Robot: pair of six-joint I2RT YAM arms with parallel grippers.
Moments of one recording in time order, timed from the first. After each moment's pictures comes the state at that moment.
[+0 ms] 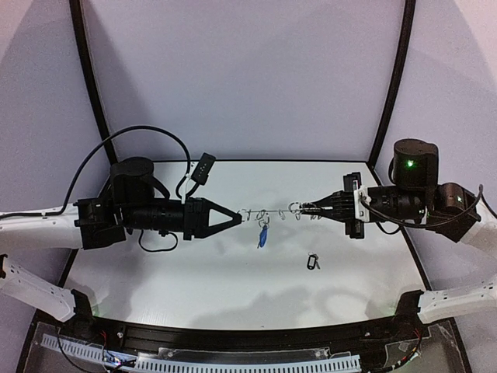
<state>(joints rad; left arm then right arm) -1.00 1.21 0.90 0.16 0.44 -0.58 0.98 0.89 1.02 -0.39 -0.37 -0.91</state>
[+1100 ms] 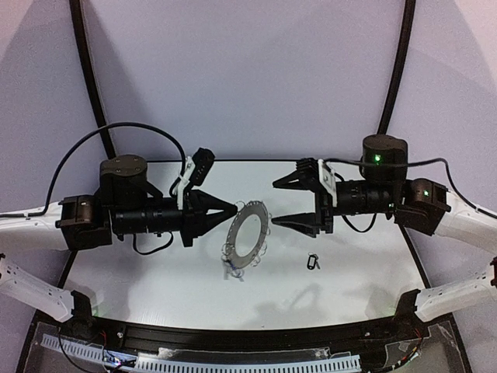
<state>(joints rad) -1.12 1.15 0.99 -0.02 0.09 -0.13 0.98 1.06 1.03 -0.19 -0.40 -0.51</state>
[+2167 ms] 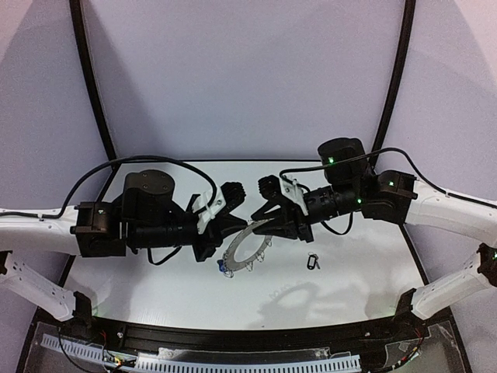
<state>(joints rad) -1.23 1.25 1.01 -0.08 -0.09 0.25 0.99 1.28 1.13 -0.31 -0.50 -0.51</state>
